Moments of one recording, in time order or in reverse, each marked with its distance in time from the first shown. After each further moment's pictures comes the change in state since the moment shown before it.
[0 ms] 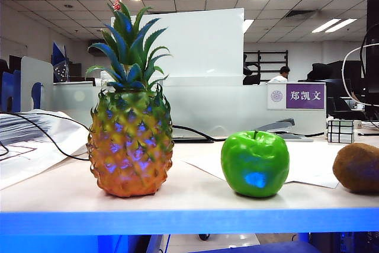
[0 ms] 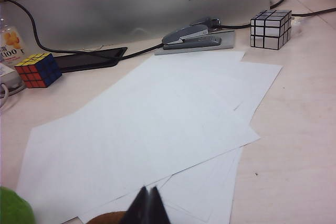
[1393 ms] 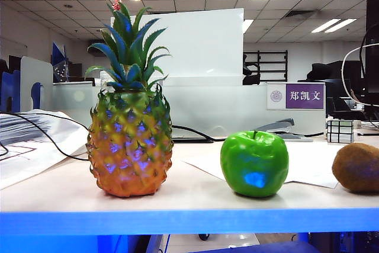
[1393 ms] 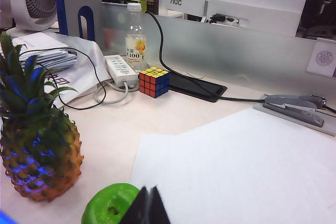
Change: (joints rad) left arm 0.000 0.000 0.000 0.004 0.000 0.000; right arm 0.680 0.025 0.271 -0.168 0.327 -0.254
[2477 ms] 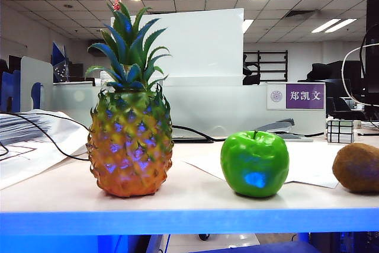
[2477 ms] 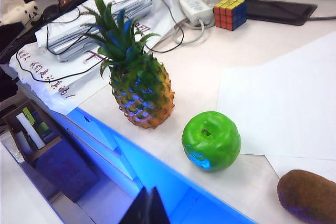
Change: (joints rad) left arm 0.000 0.000 0.000 0.227 0.208 0.023; right arm 0.004 0.002 0.288 -0.528 -0.266 0.283
